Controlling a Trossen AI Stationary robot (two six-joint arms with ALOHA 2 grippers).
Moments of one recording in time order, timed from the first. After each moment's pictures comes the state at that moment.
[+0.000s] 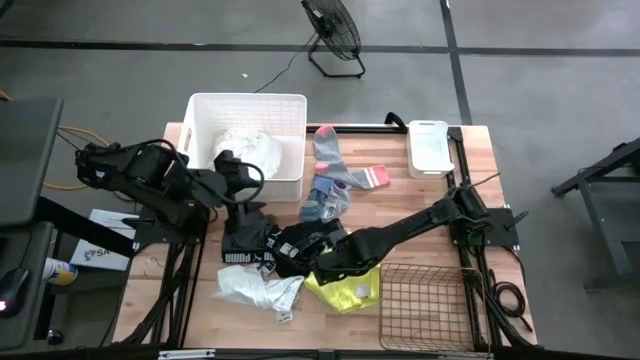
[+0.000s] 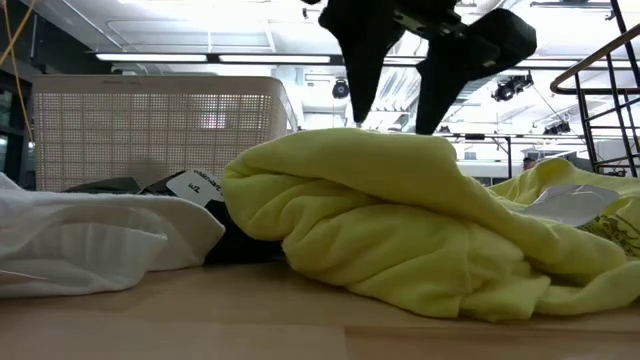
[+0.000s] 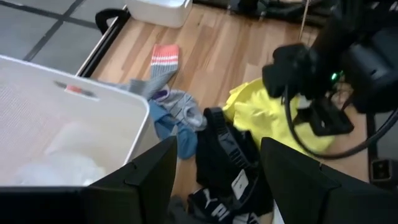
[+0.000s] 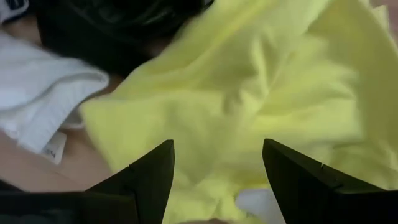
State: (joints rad) left arm -0.33 1.24 1.70 -1.24 -0.45 -0.47; right arm 0.36 2.07 1.79 -1.08 0.05 1.53
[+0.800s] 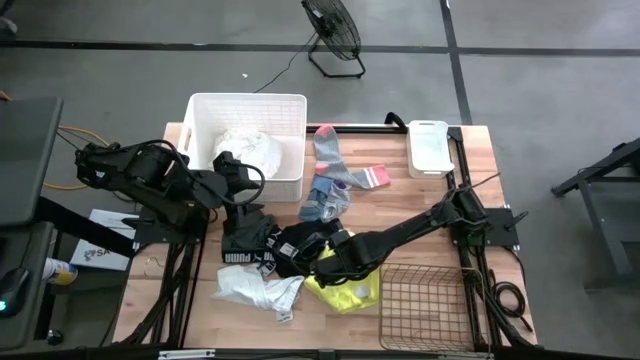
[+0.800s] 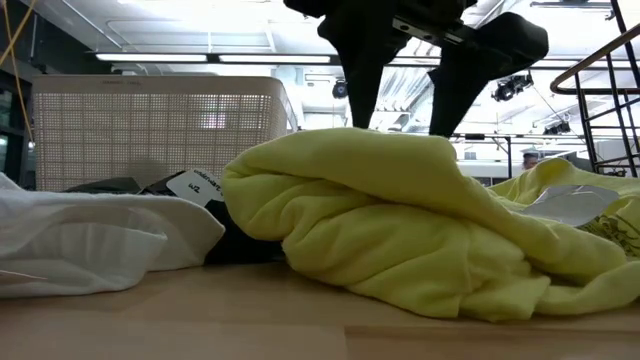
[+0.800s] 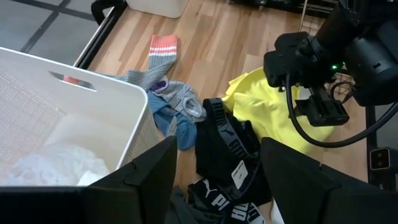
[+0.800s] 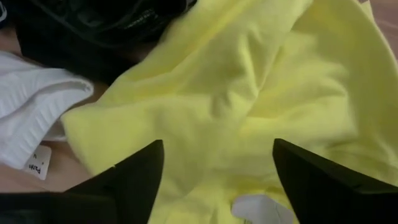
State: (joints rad) left arm -0.33 1.24 1.70 -1.26 -0.43 -0.48; right arm 0.38 2.09 1.79 -1.11 0.10 1.58
